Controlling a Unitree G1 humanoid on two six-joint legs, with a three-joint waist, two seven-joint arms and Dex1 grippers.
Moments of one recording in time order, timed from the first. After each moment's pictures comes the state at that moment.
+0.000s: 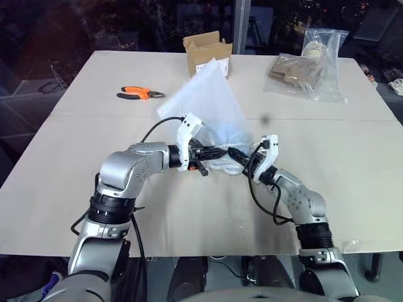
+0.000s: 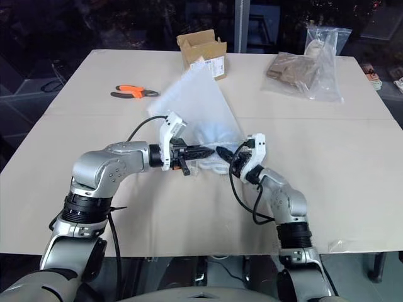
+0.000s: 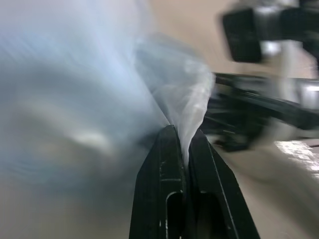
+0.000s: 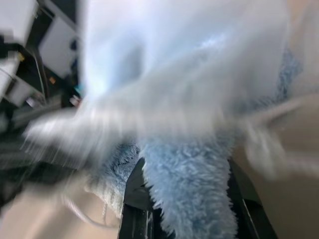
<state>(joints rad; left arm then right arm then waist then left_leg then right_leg) -0.59 0.51 -0.06 -0.16 -0.63 1.08 -0.78 -0.39 0.06 -0.05 0.10 0.57 0.60 0.50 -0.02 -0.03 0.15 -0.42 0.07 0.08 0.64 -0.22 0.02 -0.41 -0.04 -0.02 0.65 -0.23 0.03</state>
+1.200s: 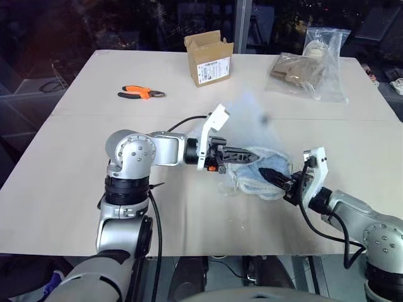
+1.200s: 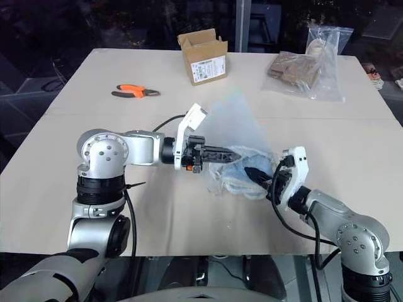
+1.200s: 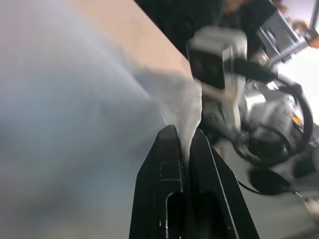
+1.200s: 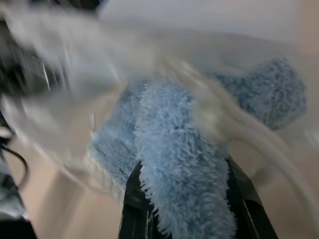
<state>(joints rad) -0.77 0.31 0.07 -0.15 -0.97 1.55 -0.62 -0.10 -0.30 -0.19 -0.57 1.12 1.05 0.14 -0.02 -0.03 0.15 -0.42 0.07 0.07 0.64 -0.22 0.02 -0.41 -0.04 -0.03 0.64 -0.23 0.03</state>
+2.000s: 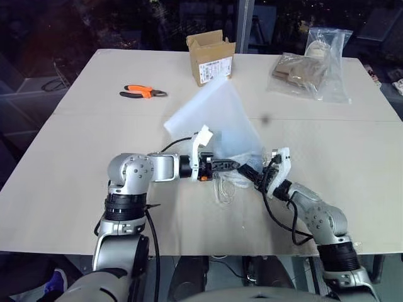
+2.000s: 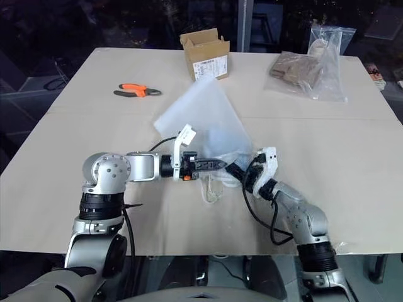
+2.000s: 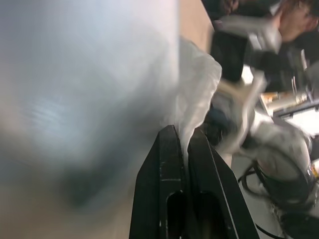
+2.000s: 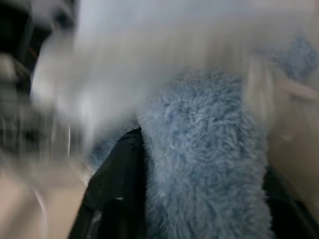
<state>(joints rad) -0.64 0.34 0.11 -0.02 -0.87 1.41 -0.56 -0.17 -0.23 0.09 -0.20 0.60 0.63 0.43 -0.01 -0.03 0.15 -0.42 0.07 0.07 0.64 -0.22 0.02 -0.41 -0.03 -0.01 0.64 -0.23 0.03</state>
